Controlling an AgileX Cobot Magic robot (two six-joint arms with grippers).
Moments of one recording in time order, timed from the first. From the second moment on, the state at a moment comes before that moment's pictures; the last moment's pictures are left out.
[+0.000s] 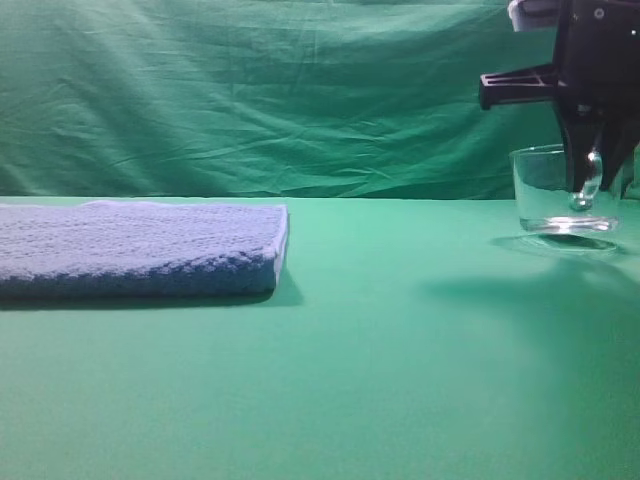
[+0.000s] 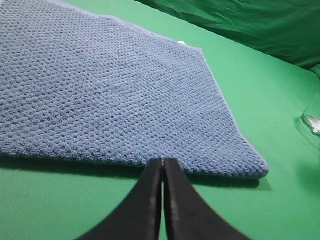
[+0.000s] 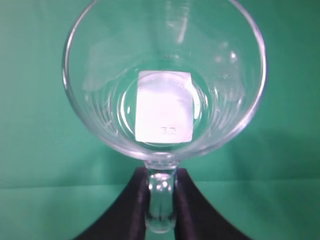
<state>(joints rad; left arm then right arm) -0.11 -0.02 -0.05 -0.37 0.47 -0.05 0.41 1.67 -1.21 -0.41 0.66 0.64</state>
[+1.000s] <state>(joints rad) -0.11 -0.02 -0.05 -0.37 0.47 -0.05 0.84 2.04 -1.68 -0.06 0.55 0.04</state>
